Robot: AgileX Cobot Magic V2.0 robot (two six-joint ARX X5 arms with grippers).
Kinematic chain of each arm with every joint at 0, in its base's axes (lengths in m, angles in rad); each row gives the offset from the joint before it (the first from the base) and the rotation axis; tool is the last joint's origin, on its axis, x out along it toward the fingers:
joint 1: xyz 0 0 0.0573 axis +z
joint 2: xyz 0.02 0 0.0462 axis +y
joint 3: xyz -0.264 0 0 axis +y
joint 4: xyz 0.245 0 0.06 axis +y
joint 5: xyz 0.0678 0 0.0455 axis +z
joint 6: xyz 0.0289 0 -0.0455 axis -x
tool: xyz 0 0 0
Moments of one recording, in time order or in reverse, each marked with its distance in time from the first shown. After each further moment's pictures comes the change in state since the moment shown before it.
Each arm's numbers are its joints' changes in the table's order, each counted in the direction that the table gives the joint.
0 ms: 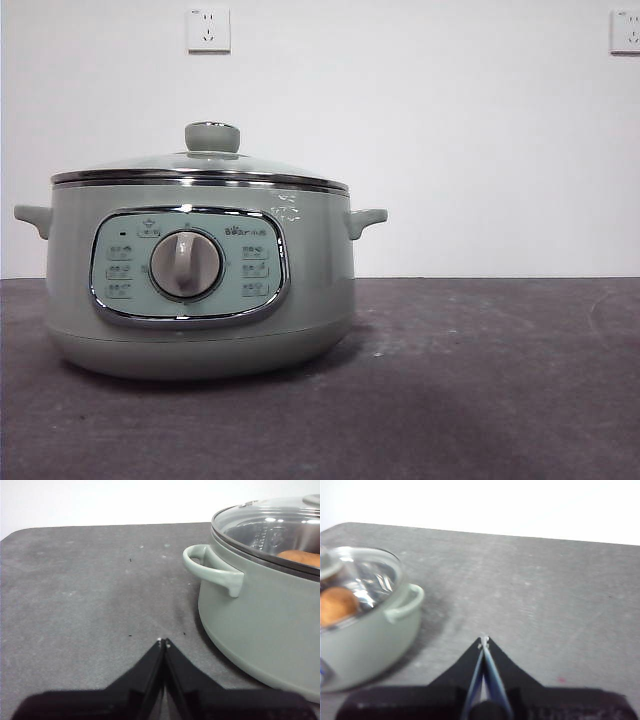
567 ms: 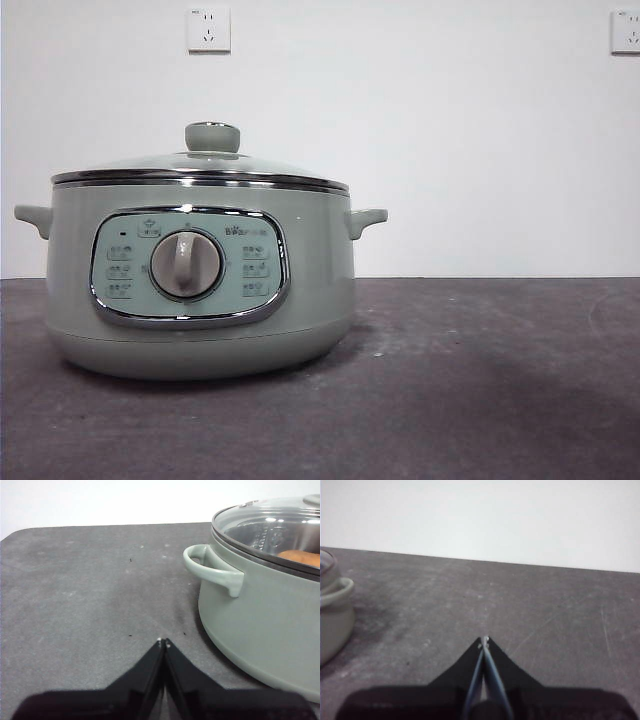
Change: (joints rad) left arm 0.000 0.000 0.000 0.000 0.000 0.000; right arm -0.380 -0.315 0.415 -0.284 0.242 0.102
